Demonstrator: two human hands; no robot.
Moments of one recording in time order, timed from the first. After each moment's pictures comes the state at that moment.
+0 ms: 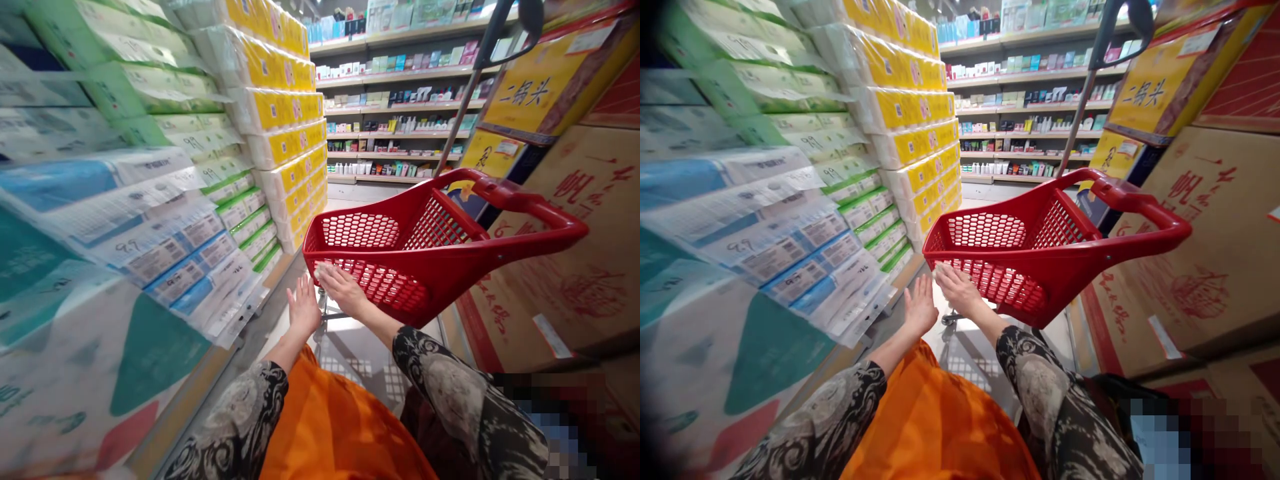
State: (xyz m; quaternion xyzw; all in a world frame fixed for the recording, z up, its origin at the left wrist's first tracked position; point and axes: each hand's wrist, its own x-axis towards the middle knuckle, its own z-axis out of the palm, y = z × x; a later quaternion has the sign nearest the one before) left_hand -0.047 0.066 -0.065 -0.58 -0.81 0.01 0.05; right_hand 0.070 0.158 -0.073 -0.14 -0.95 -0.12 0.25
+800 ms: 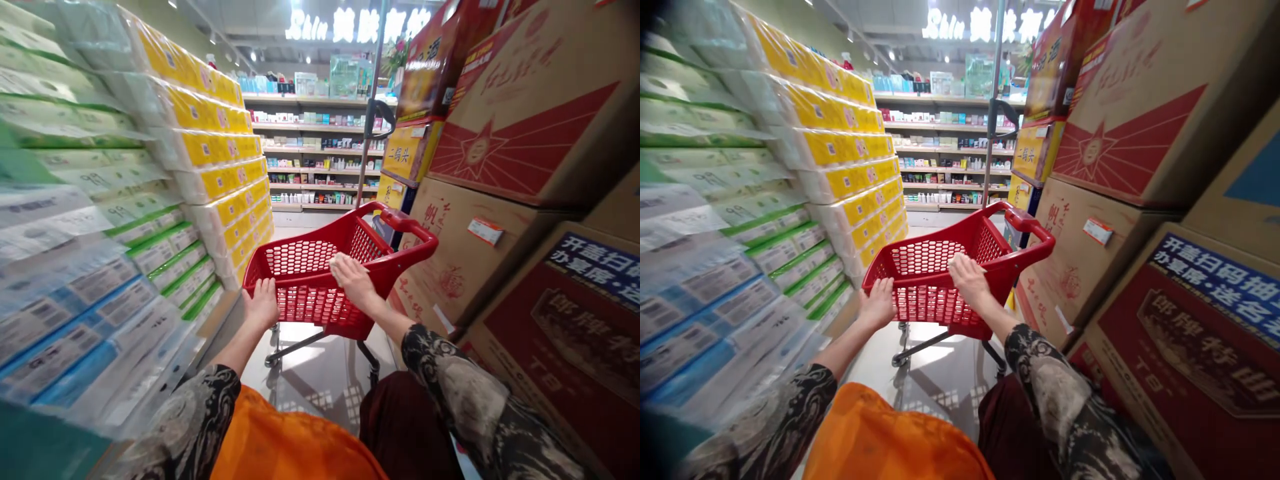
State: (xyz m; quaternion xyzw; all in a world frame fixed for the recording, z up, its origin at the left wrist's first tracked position) left_hand -0.035 0.134 0.002 -0.63 -0.77 -0.02 0.04; right_hand 0.212 0.197 0.021 -0.39 -0.87 -0.20 0.23
